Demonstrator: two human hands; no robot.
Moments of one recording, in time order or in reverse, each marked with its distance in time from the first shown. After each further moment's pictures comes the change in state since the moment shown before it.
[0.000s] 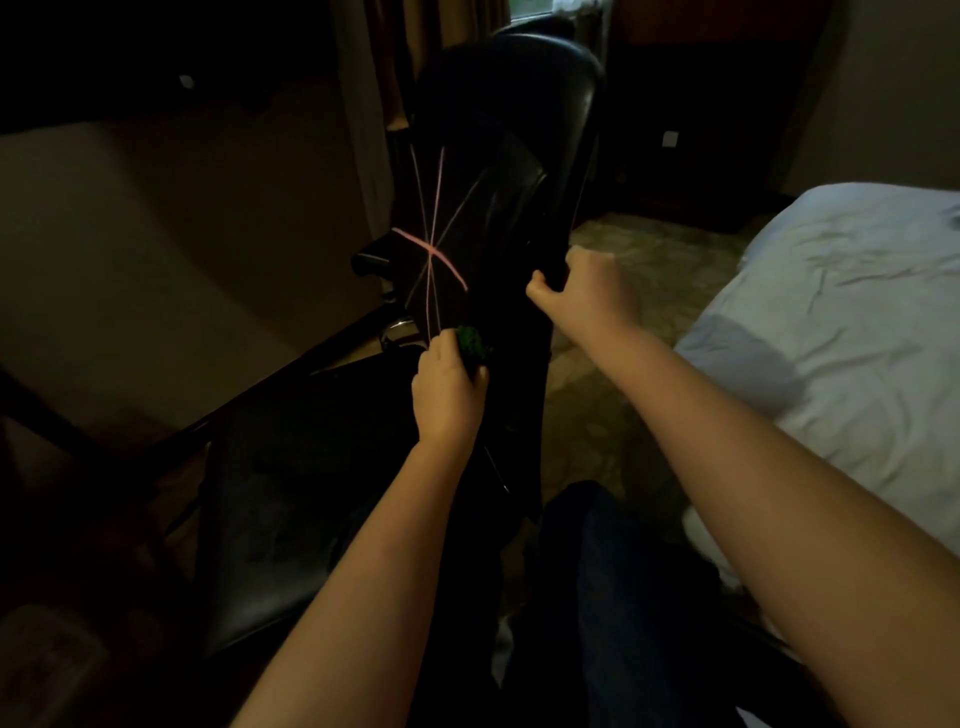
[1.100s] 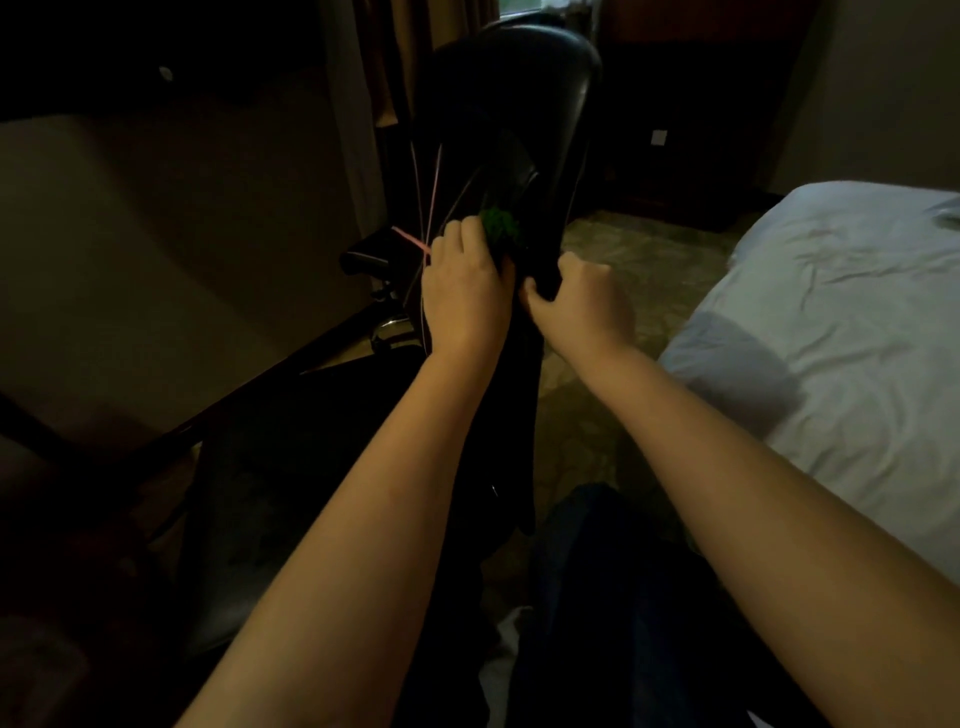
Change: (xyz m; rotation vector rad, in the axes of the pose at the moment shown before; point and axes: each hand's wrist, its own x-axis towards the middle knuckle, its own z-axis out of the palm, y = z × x) left_hand 0.055 0.069 -0.027 0.124 0.281 0.284; right_hand -0.010 -0.001 0.019 0.028 0.143 -0.024
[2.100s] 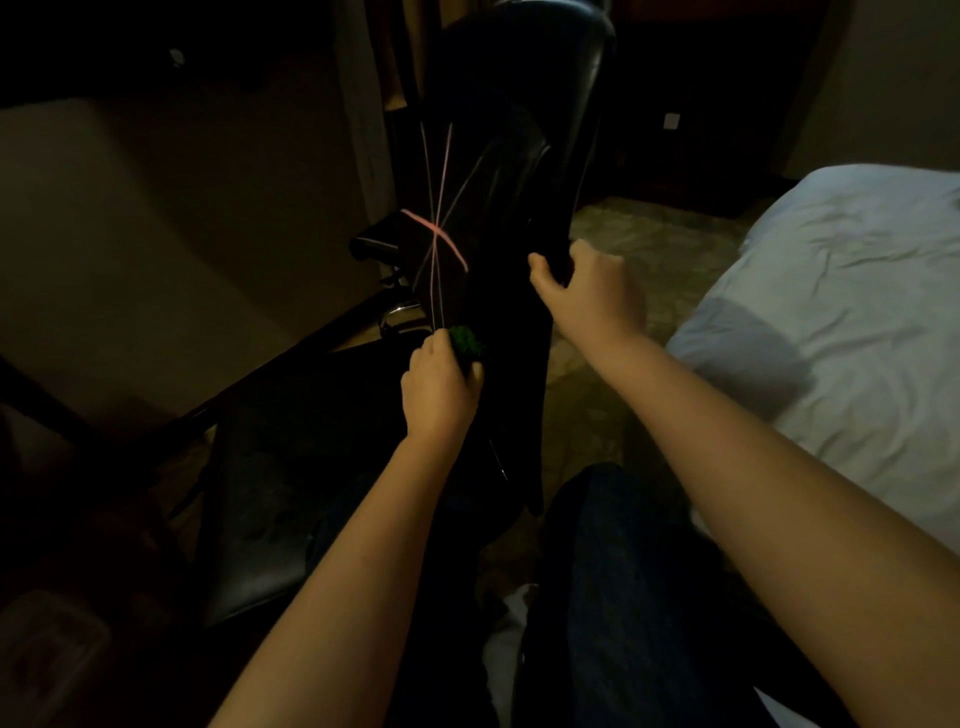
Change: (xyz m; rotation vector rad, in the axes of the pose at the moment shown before) left_hand -0.088 -0.067 0.002 -0.020 -0.386 -0.253; right_hand -0.012 0.003 -0.004 0.009 -0.020 0.001
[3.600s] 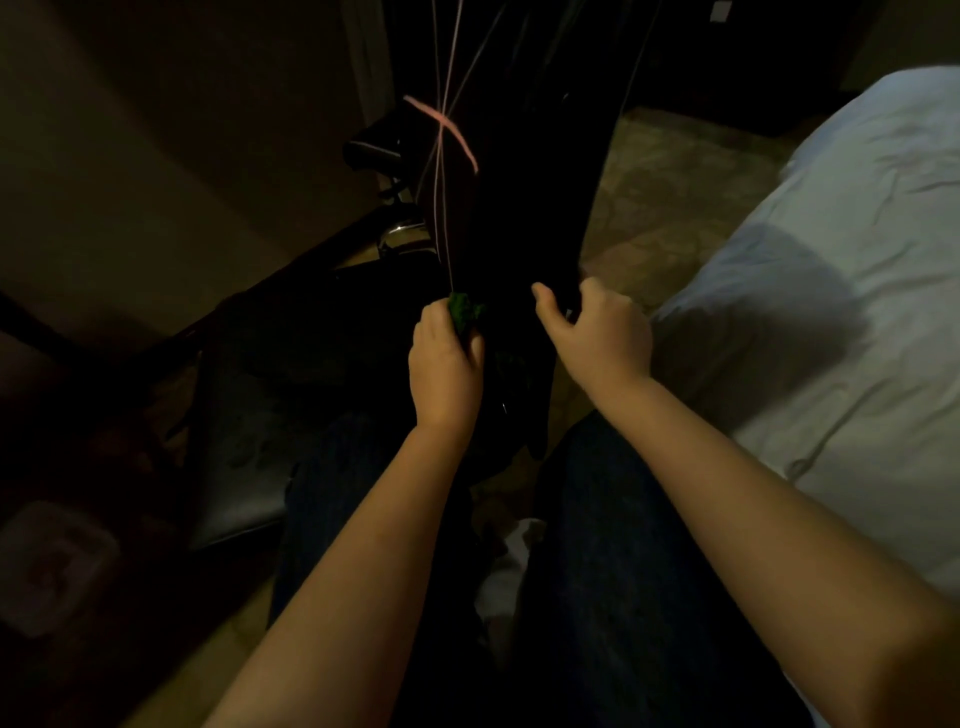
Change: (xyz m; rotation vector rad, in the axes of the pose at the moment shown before) left_hand -0.034 -0.045 0.062 -0.285 0.172 -0.001; right_hand -0.089 0.043 0.058 0.096 -0.176 0.019
